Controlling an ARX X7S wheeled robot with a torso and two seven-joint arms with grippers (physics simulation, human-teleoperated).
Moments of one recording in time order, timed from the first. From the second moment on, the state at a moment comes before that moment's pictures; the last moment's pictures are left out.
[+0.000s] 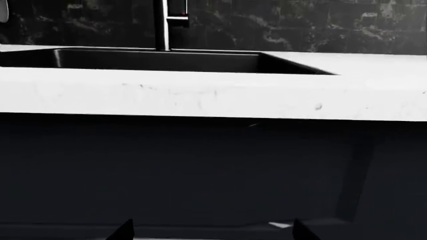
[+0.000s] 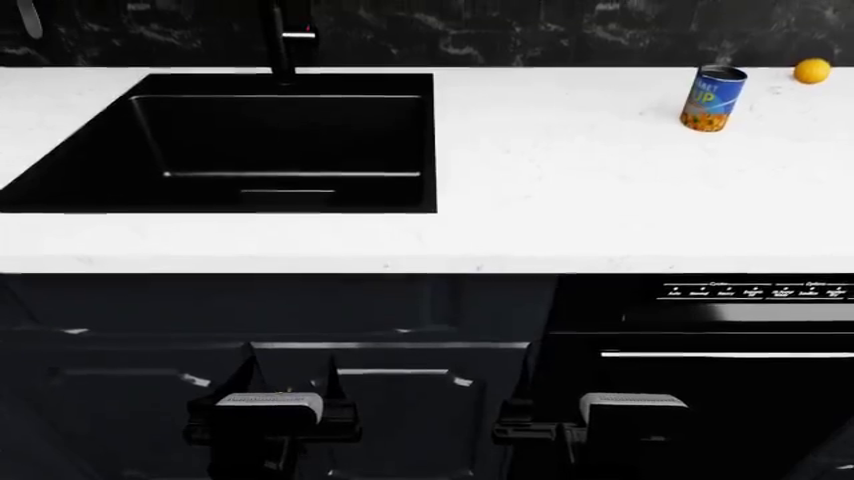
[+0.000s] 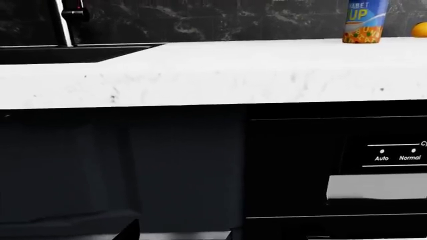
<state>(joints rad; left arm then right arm) -0.01 -0.09 0.10 0.02 -0.11 -0.01 -0.09 0.02 0.09 -0.10 0.04 0.11 -0.01 0.11</state>
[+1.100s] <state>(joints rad) -0.02 -0.13 0.15 0.00 -0.17 0.01 -0.14 0.04 0.13 -0.17 0.05 0.18 -0.01 0.14</state>
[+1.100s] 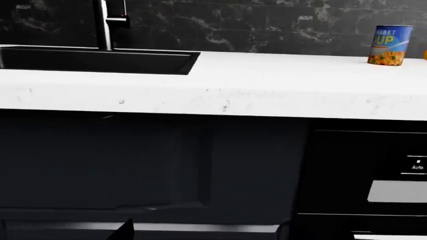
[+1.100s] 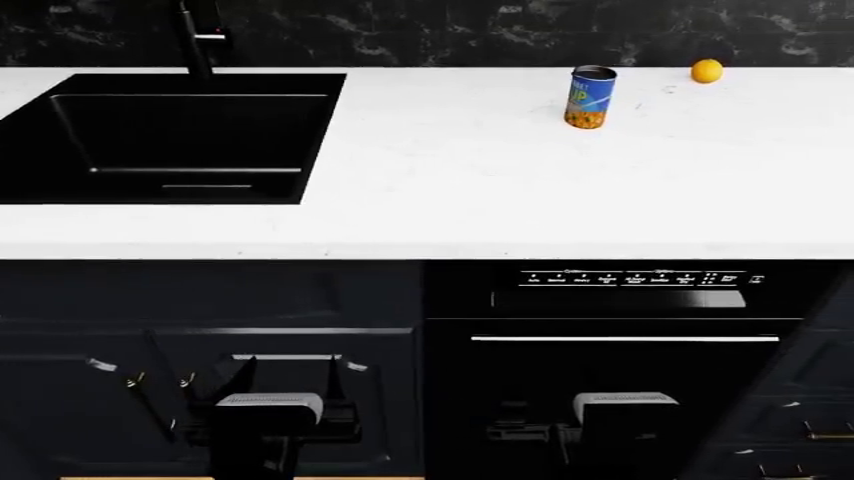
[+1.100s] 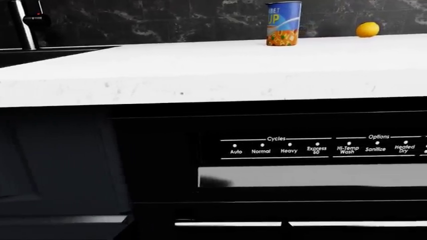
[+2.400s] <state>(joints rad) -1.11 -0.25 0.16 0.12 -0.47 -1.10 -0.17 1.12 0.26 -0.08 -0.17 0.54 1.13 0.19</state>
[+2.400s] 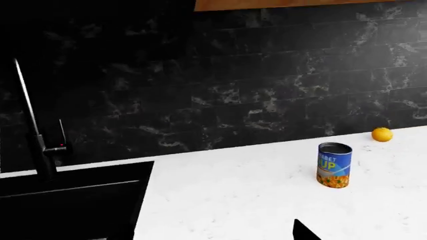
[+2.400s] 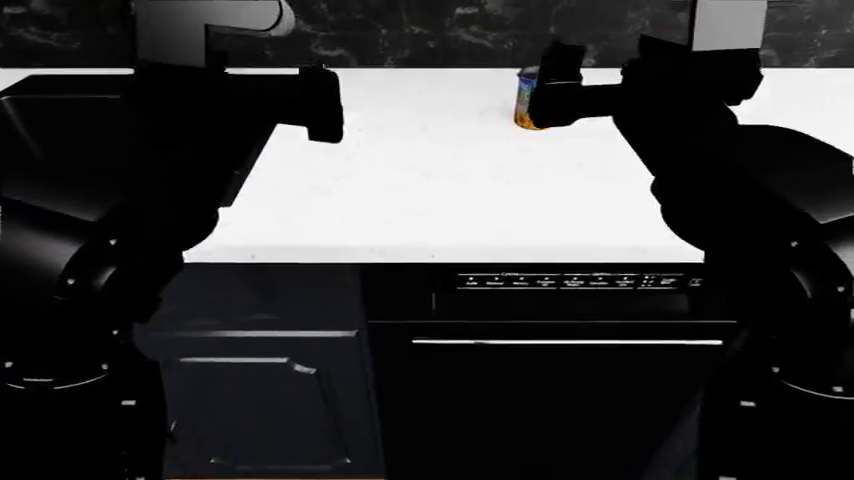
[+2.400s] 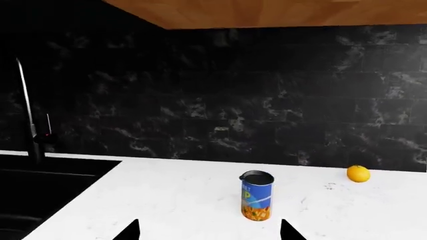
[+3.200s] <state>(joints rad) -1.24 -0.30 0.23 0.00 -0.51 -1.14 -0.06 1.29 0.37 -0.13 -0.11 0.63 1.40 0.13</state>
